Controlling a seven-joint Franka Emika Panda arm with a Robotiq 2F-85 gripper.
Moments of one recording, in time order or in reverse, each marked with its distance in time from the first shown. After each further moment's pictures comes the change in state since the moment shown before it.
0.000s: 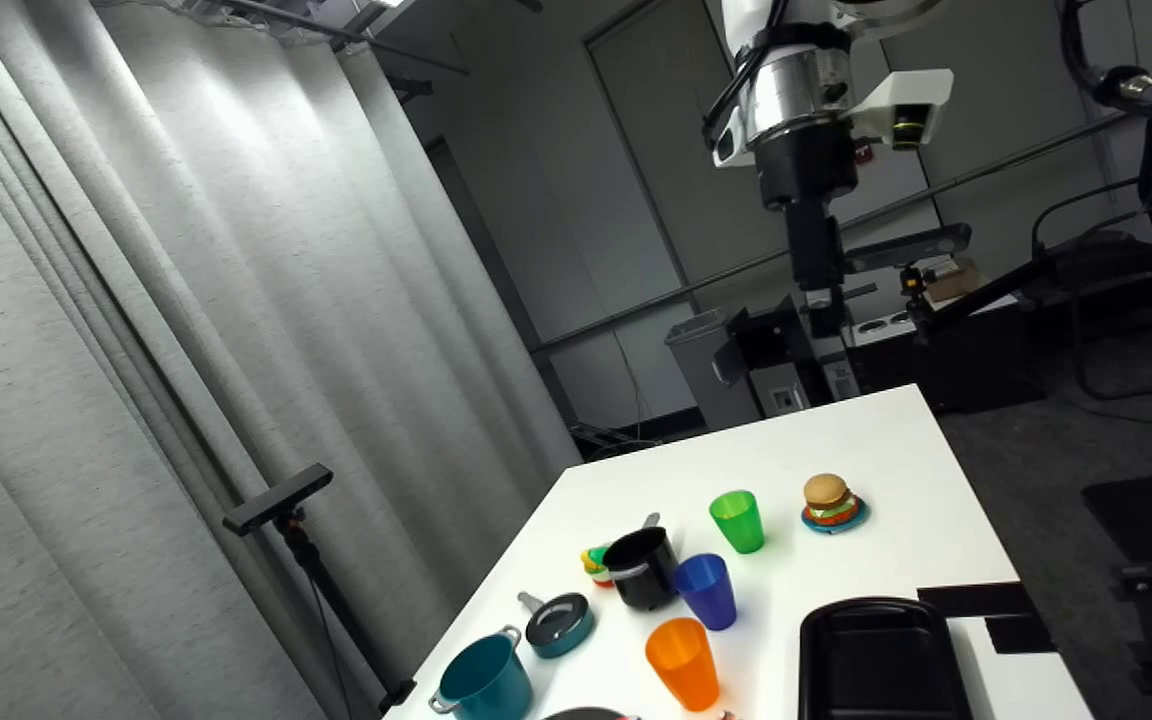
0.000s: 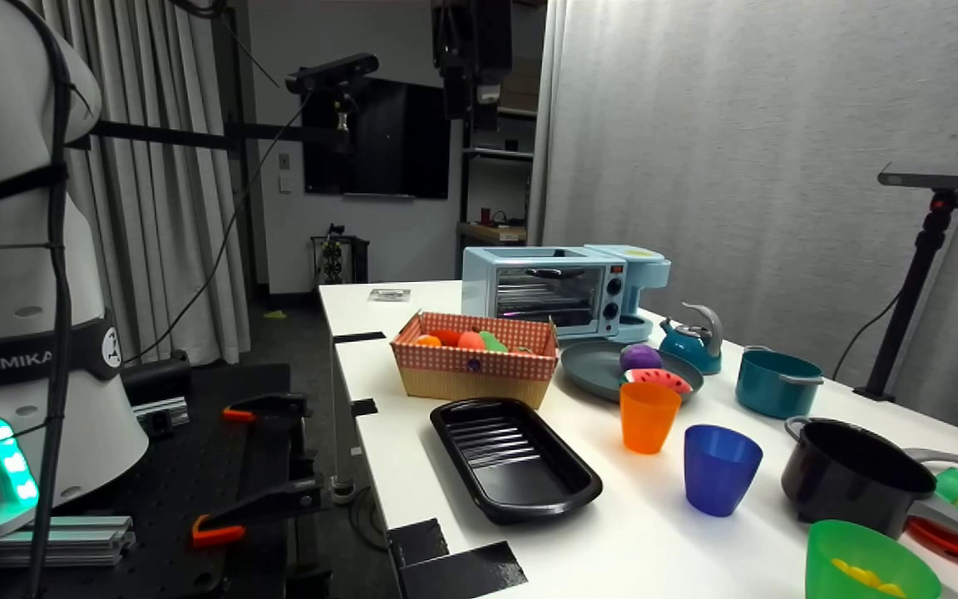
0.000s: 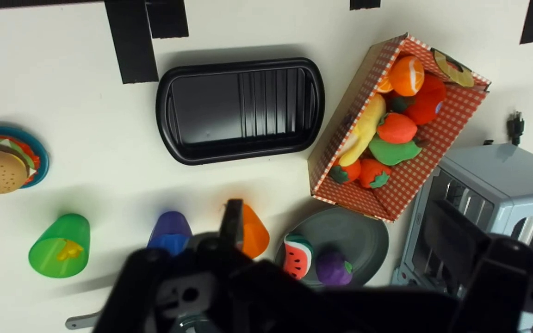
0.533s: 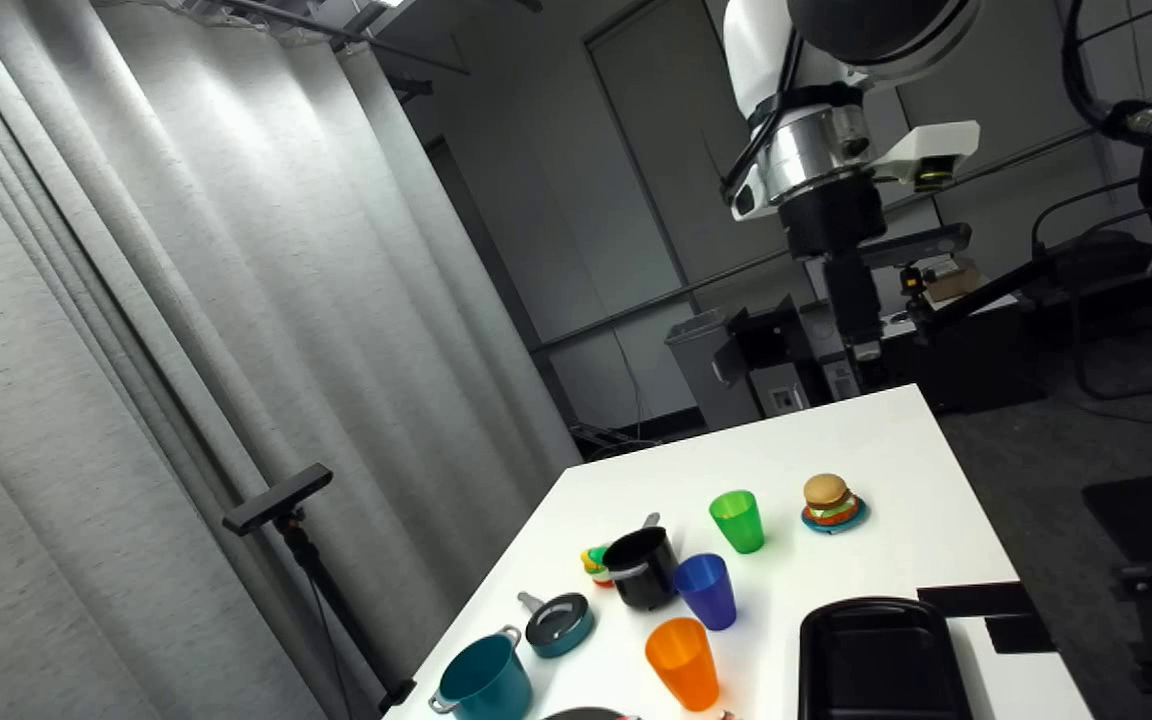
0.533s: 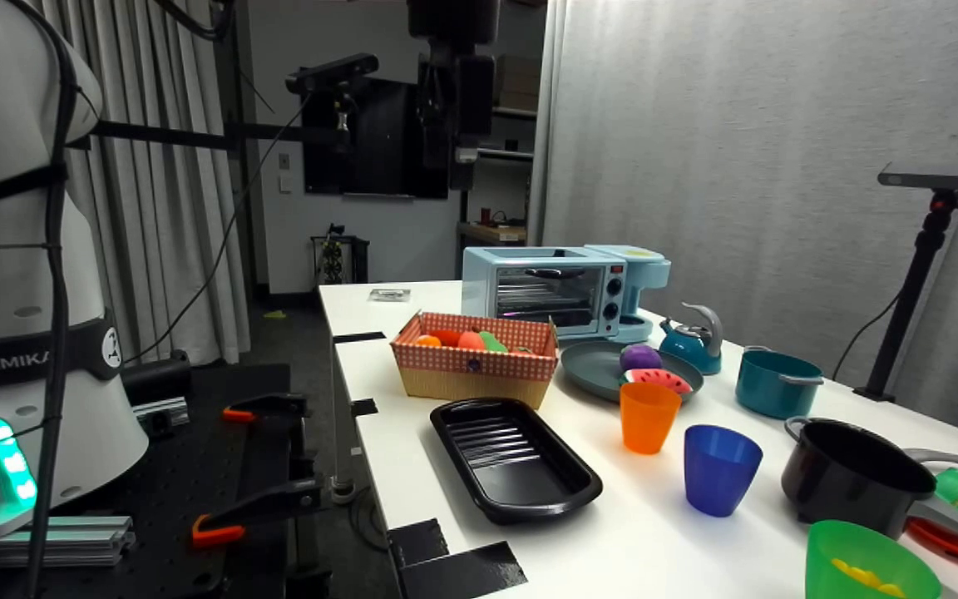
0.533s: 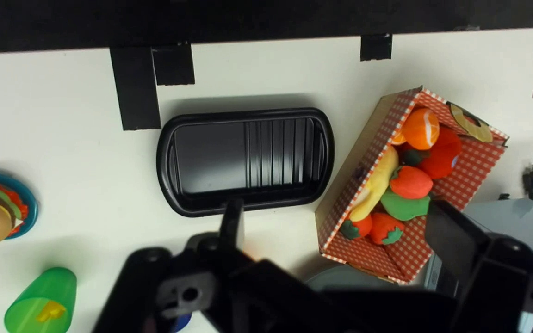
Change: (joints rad) arm -0.006 0.060 0.001 -0.055 -0.013 0.000 -0.039
